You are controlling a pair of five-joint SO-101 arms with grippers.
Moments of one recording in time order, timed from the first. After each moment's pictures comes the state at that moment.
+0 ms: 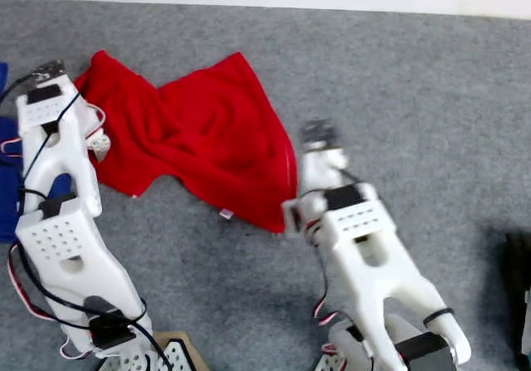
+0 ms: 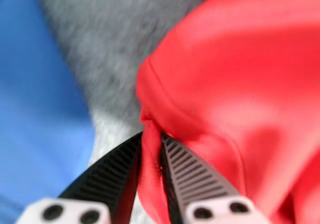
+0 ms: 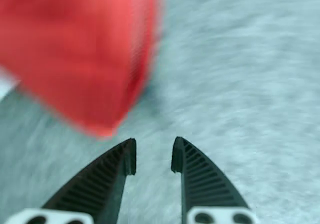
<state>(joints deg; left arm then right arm) -27.6 36.4 -19.9 75.5 9.3 -25.1 -26.2 50.0 56.3 -5.8</state>
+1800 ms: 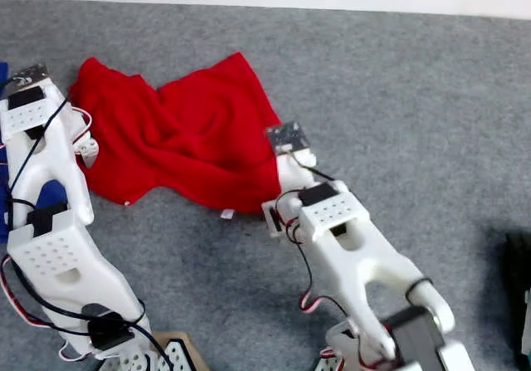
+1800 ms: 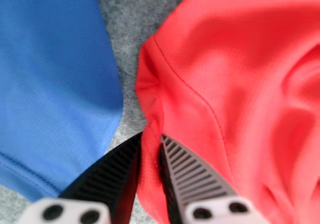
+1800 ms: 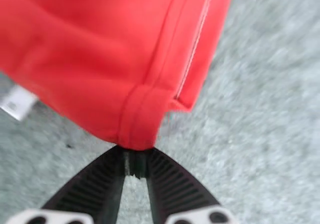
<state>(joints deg) -30.1 29.1 -13.6 77.2 9.3 -28.4 -18.3 48.7 45.8 -4.7</state>
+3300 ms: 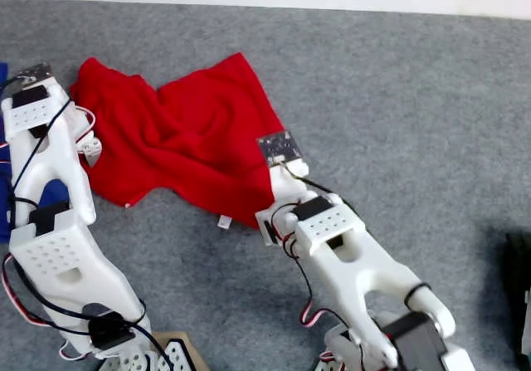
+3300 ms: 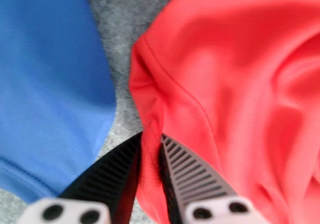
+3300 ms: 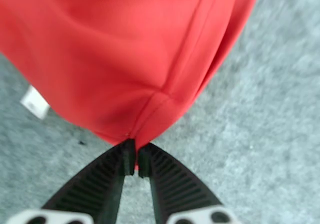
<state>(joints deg) -29.2 29.1 -13.6 77.2 9.3 -31.4 -19.8 53.8 40.1 -4.7</state>
